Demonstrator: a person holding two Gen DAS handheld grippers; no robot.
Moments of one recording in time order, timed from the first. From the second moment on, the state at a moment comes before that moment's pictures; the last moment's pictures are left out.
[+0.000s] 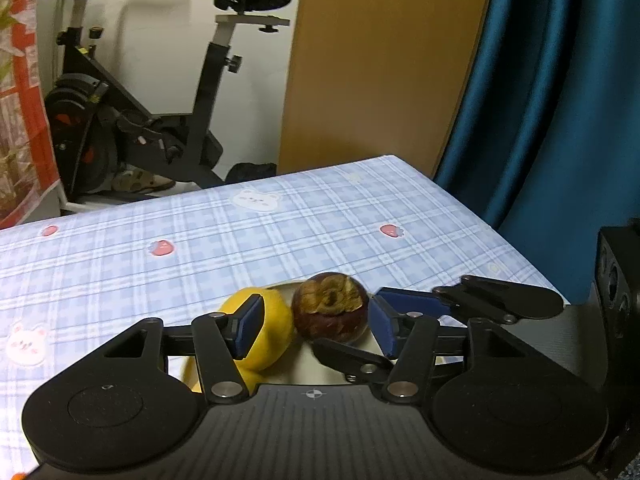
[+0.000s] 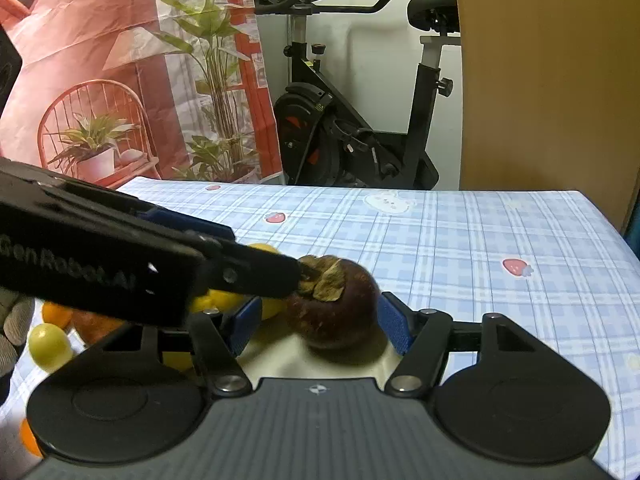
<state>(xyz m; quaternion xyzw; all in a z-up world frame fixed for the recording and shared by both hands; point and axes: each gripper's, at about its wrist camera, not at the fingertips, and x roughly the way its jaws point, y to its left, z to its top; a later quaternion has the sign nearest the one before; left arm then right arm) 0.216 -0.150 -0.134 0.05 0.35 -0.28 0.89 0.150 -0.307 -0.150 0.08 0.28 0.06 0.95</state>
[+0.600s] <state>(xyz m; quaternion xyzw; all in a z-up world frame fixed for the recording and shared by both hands) 0.167 -0.078 -0.111 0.05 0.33 -0.23 0.91 0.109 -0.268 -0.134 0.09 0.29 0.04 0.95</state>
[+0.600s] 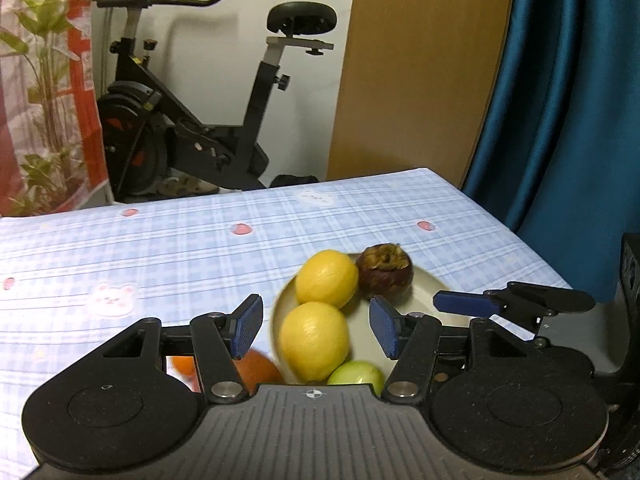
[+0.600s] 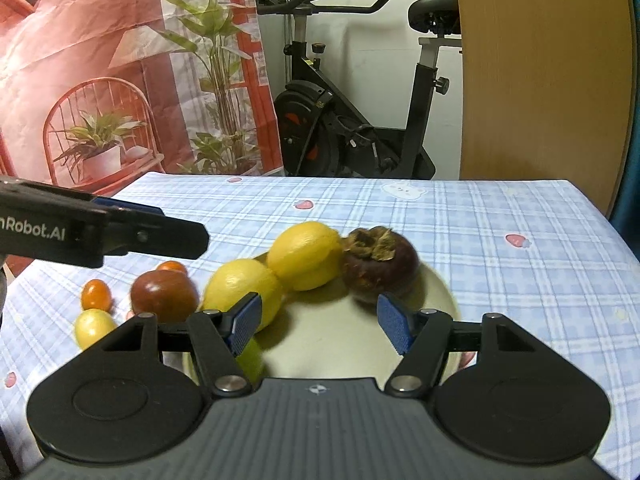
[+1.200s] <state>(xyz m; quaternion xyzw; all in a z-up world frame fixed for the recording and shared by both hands) 0.135 -0.010 -0.104 0.02 0.31 -0.19 0.93 0.092 -0.219 -0.123 0.08 0.29 0.07 0.95</state>
